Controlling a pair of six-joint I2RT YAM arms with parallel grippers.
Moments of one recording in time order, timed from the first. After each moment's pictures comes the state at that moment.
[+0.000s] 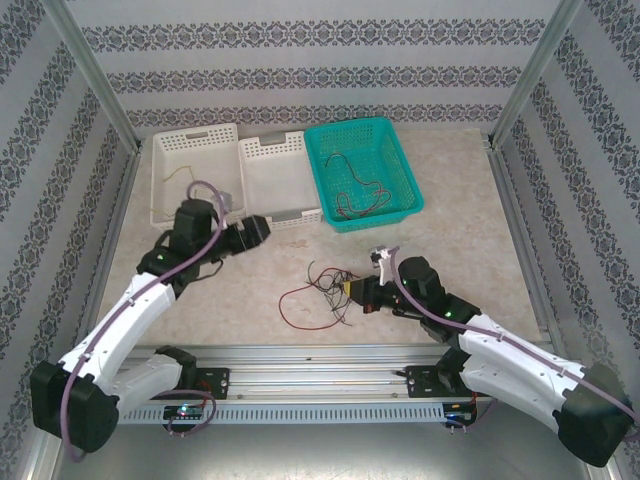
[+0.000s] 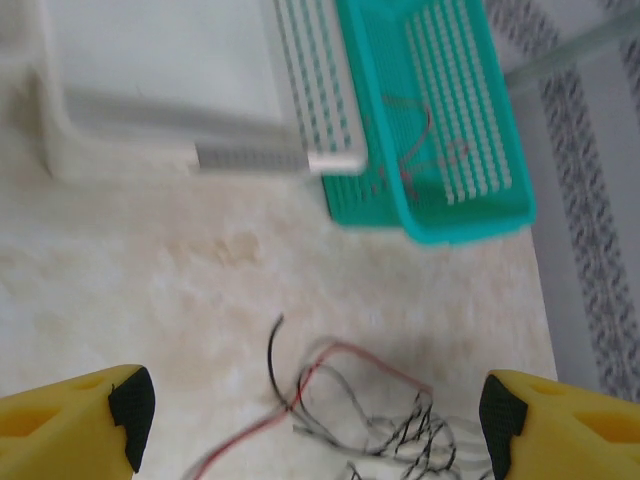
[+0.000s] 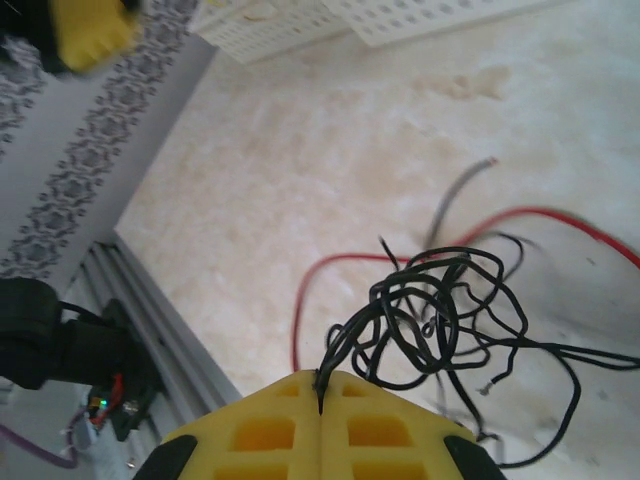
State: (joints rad) left arm -0.33 1.01 0.79 -0.39 0.29 -0.70; right arm 0.71 0.82 0.36 0.02 -0.38 0.62
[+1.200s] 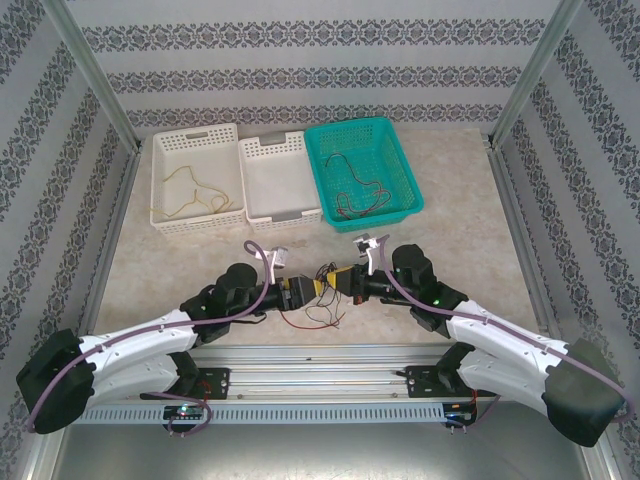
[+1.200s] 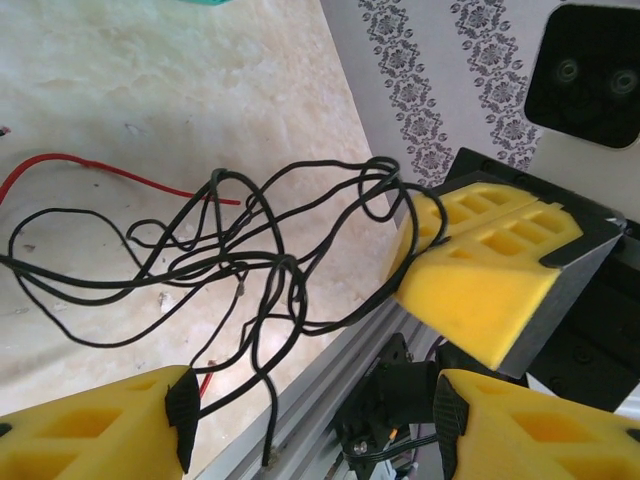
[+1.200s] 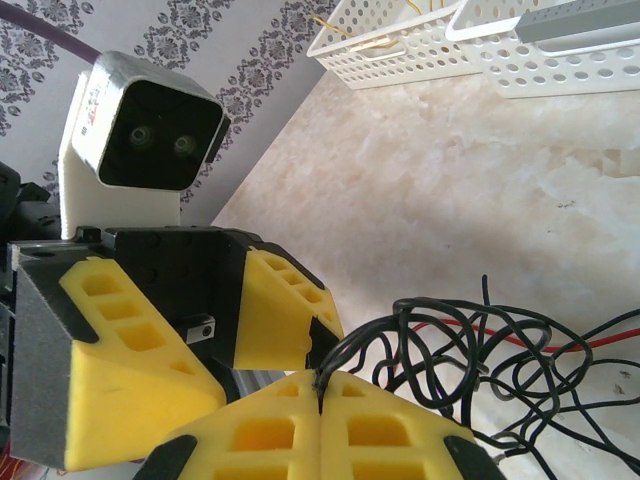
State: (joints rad) left arm -0.84 1.00 0.38 0.30 0.26 -0.97; right arm 0.71 0.97 0.42 0.22 -0.52 0.61
